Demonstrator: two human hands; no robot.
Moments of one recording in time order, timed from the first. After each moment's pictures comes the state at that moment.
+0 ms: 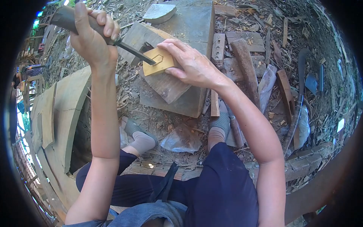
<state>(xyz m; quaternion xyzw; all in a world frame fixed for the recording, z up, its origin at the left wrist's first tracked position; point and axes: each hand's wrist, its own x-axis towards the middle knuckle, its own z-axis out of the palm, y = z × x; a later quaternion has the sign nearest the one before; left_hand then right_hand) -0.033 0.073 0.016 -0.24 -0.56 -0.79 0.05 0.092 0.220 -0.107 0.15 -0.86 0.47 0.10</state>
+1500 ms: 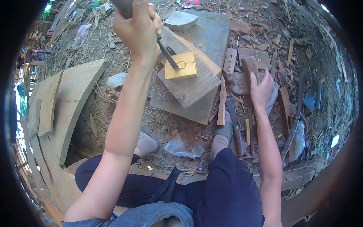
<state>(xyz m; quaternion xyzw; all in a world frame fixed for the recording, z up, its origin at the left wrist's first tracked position) -0.029 0.102 0.013 -0.15 -0.57 -0.80 0.14 0.177 0.330 -0.213 -0.33 -0.89 0.24 0.21</state>
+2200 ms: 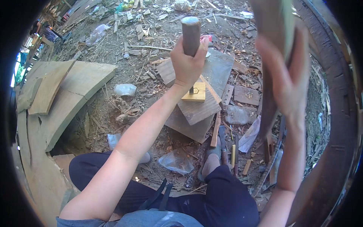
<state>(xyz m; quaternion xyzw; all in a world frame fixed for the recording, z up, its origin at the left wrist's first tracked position) -0.012 0.100 0.009 -0.19 -0.66 -0.68 0.26 0.109 0.258 0.144 0.01 -0.87 0.40 0.29</state>
